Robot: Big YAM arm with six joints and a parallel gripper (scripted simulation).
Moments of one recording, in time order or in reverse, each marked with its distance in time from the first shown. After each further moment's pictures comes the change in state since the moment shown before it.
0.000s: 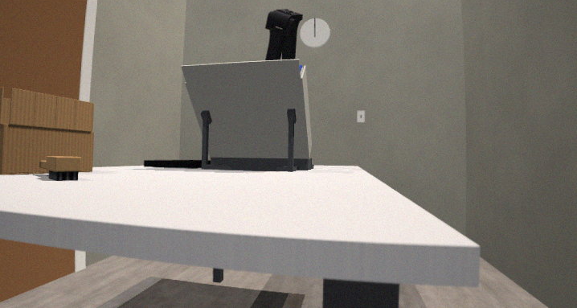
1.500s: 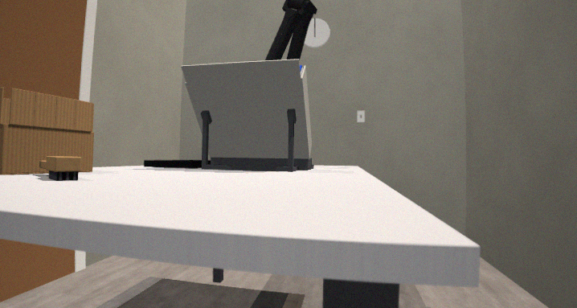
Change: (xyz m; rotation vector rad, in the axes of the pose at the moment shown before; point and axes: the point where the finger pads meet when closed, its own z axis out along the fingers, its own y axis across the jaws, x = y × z) arm -0.014 -0.002 -0.096 0.000 0.022 0.043
